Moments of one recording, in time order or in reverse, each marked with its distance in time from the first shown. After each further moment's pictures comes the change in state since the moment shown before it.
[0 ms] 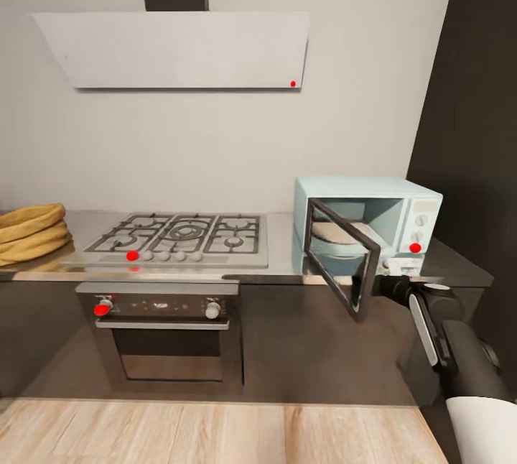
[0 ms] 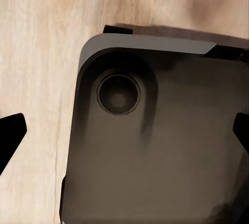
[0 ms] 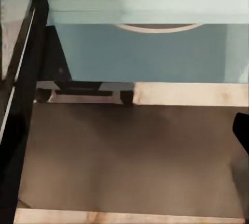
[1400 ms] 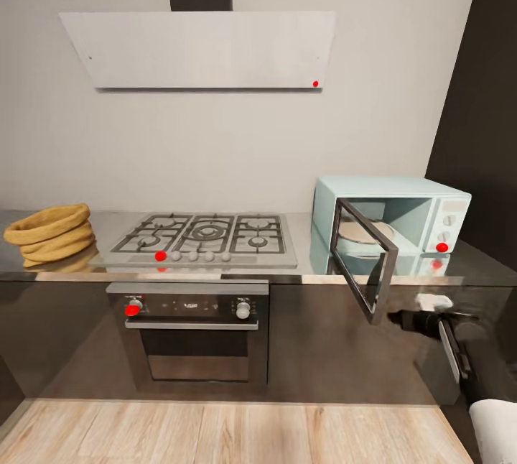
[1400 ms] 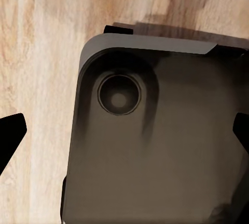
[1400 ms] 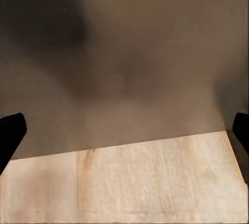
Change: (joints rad) left arm 0.000 0.001 -0.001 0.000 0.000 0.000 0.000; right arm 0.000 -0.064 -0.203 0.312 0.184 -0.061 0.076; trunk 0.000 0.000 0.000
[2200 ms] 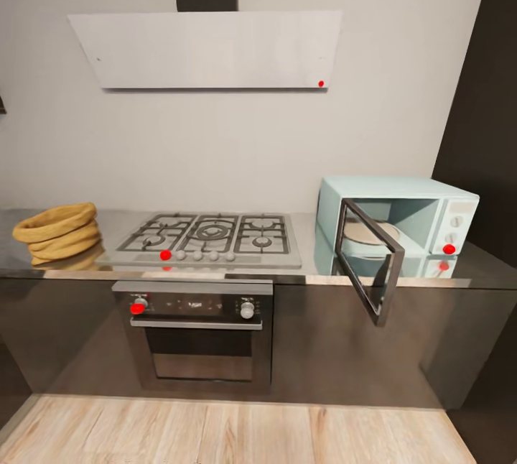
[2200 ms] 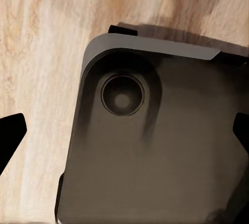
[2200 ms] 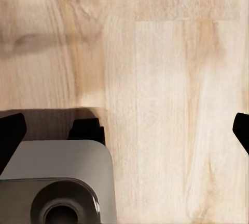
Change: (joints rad) left arm 0.000 0.004 0.030 0.000 0.030 -0.003 0.000; right arm 0.323 0.086 0.016 1.035 0.076 -0.733 -0.311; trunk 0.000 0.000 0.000
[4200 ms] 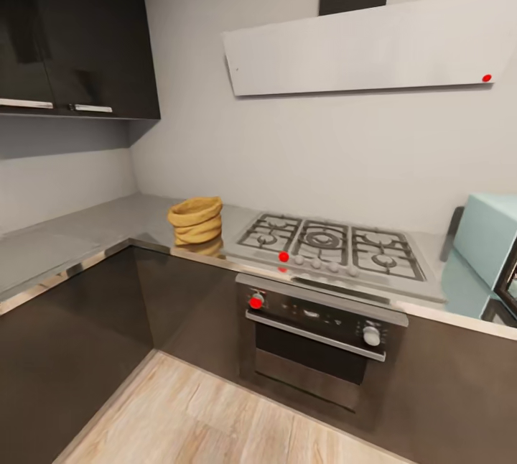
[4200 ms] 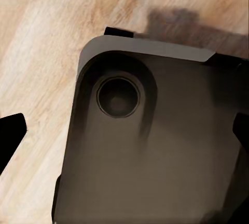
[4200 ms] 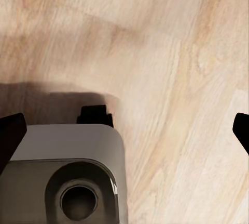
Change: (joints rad) left arm 0.000 0.001 -0.003 0.002 0.000 0.010 -0.012; right arm 0.061 0.071 0.003 -0.004 0.005 -0.041 -0.094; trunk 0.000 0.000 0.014
